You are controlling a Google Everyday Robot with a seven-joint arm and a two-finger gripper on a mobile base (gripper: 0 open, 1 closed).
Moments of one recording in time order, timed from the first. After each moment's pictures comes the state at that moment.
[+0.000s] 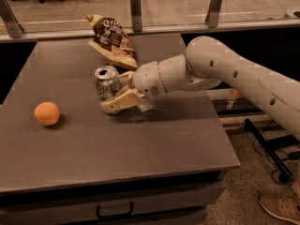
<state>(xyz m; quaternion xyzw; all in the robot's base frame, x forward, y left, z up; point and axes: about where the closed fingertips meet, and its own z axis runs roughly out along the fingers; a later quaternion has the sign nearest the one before) 0.543 0.097 0.859 -0.59 0.58 0.40 0.41</state>
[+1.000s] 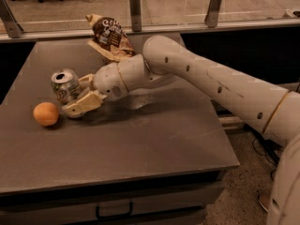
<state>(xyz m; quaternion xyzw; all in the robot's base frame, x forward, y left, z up) 0.527 0.198 0.856 -0.62 0.51 0.46 0.37</state>
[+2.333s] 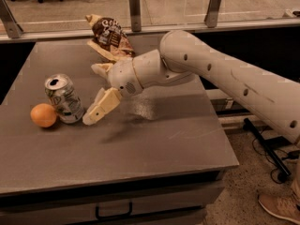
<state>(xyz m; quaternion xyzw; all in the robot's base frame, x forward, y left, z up) 0.531 0.163 0.871 -0.61 0.54 0.42 0.40</state>
